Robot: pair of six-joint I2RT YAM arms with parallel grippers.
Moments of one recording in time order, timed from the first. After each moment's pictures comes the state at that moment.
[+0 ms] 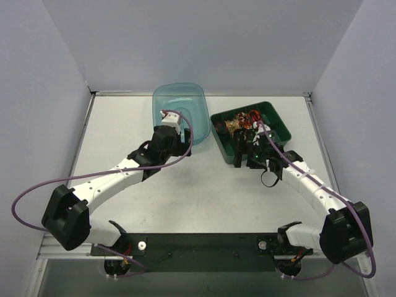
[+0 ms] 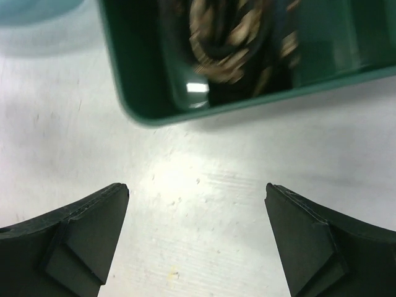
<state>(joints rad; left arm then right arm) -0.69 1.36 0.97 -0.10 -0.32 -0.39 0.31 1.24 0.83 -0.40 -0.04 0.34</state>
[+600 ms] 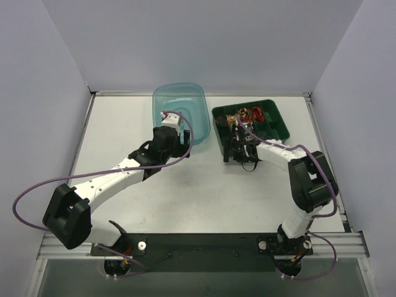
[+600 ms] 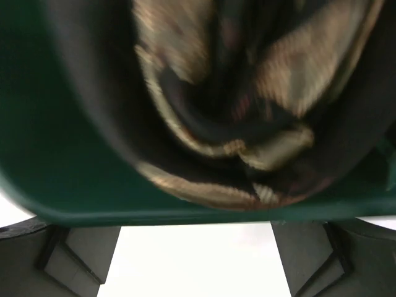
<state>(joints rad) -0.68 1.38 0.97 -0.13 -0.33 -0.38 0.40 1.67 0.93 -0.31 0.04 0.34</state>
